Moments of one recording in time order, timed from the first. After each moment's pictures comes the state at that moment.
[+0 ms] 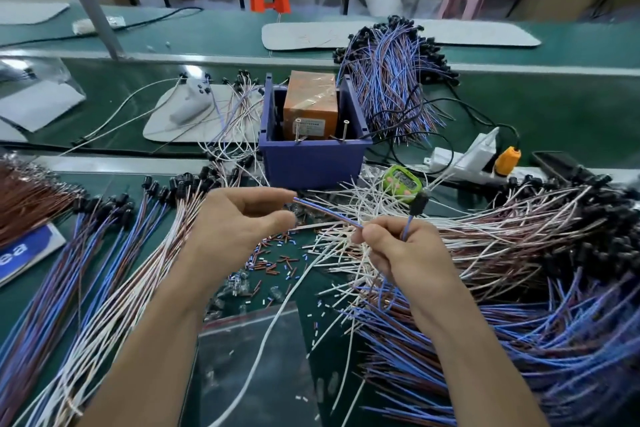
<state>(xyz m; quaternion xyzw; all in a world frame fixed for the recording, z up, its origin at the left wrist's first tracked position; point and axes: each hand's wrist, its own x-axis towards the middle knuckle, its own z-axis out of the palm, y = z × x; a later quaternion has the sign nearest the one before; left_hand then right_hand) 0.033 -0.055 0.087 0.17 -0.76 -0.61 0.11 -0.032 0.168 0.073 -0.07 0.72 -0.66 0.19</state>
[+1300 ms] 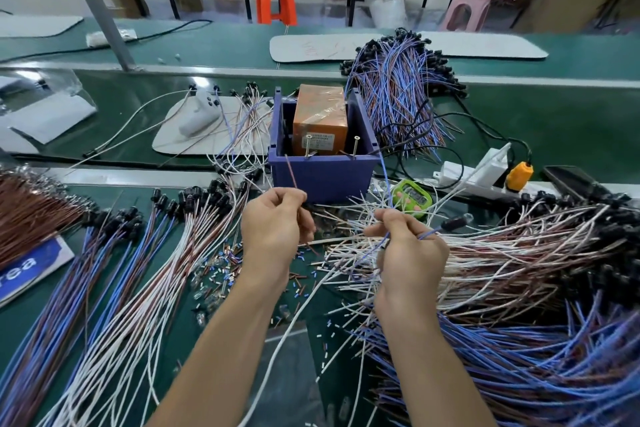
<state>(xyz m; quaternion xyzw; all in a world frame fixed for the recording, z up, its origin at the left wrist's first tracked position) -0.021 -0.022 0.066 0.31 -0.60 -0.71 0.21 -0.039 0.114 0.068 0.15 0.64 -0.75 -0.01</state>
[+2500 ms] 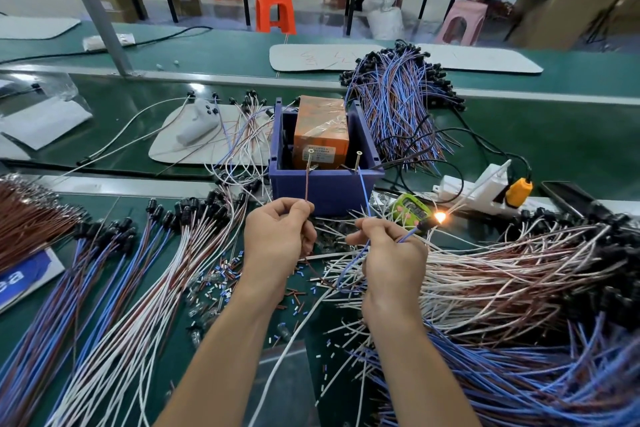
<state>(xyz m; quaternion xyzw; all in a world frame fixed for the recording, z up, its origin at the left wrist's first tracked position) -0.034 -0.031 0.055 0.28 -0.61 -0.72 0.19 -0.054 0.093 0.062 0.14 0.68 -0.72 0.02</state>
